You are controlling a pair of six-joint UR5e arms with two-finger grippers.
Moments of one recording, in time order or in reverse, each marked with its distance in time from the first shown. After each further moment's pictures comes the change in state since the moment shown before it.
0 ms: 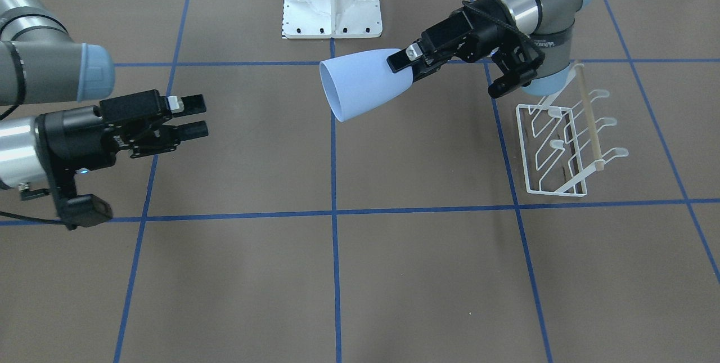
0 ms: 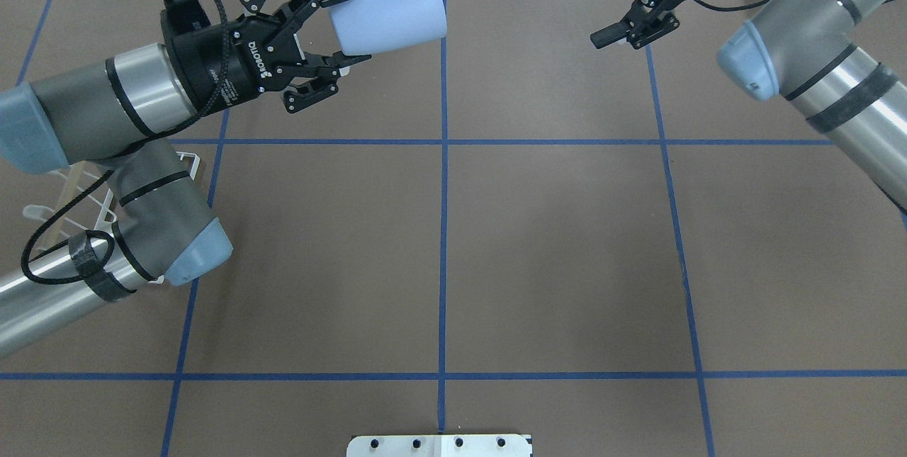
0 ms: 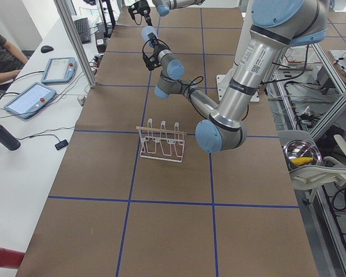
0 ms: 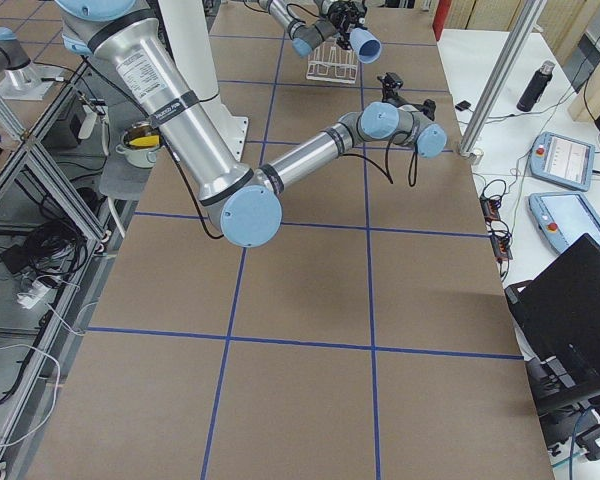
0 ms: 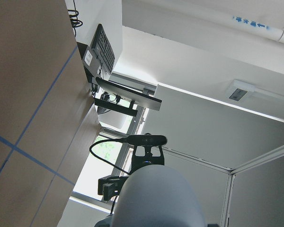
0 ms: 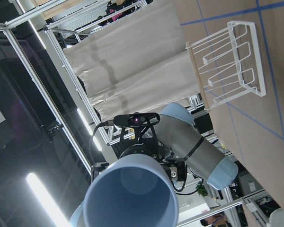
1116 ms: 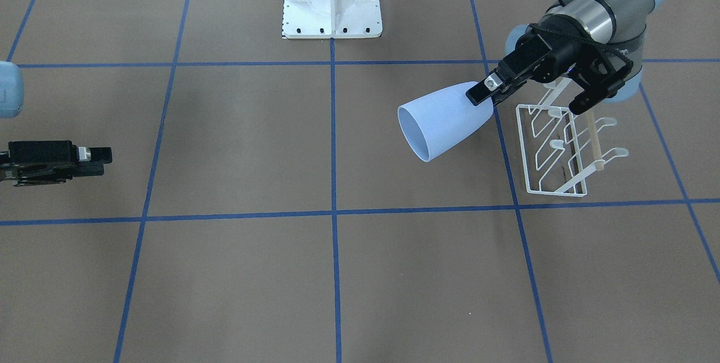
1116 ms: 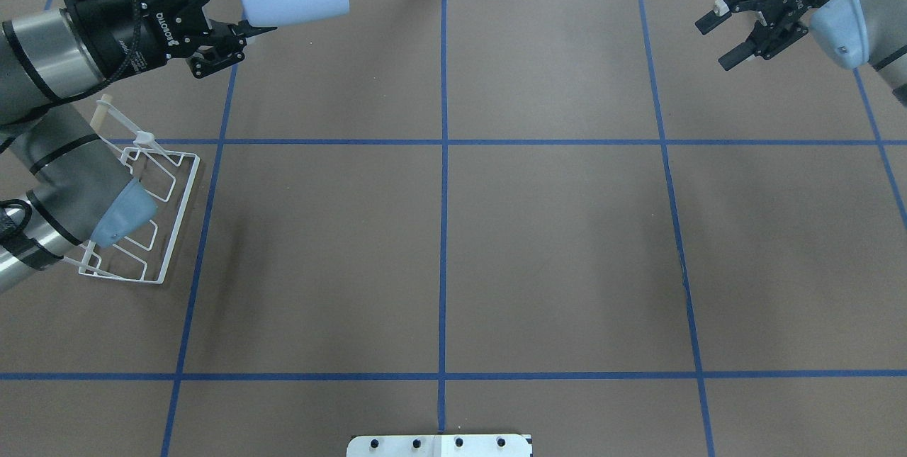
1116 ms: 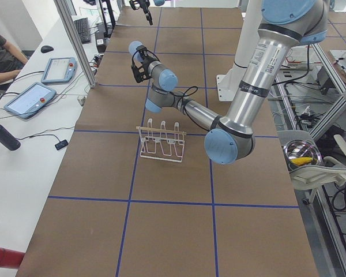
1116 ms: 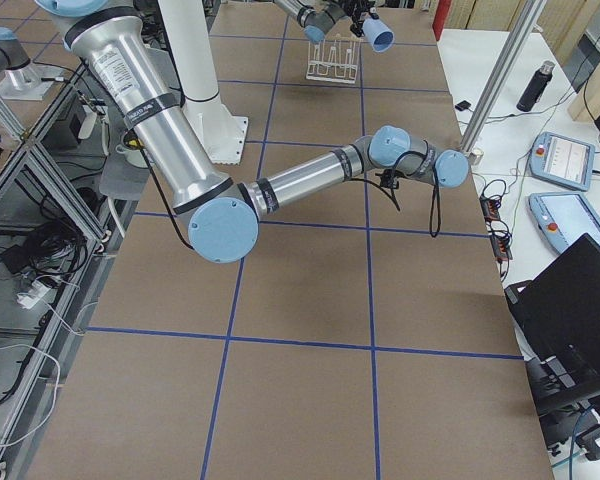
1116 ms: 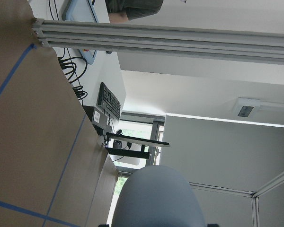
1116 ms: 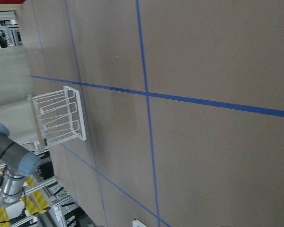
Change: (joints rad) left arm -0.151 0.103 0.009 0.027 -0.131 0.149; right arm 0.135 -0.072 -0.050 0.003 -0.475 0.057
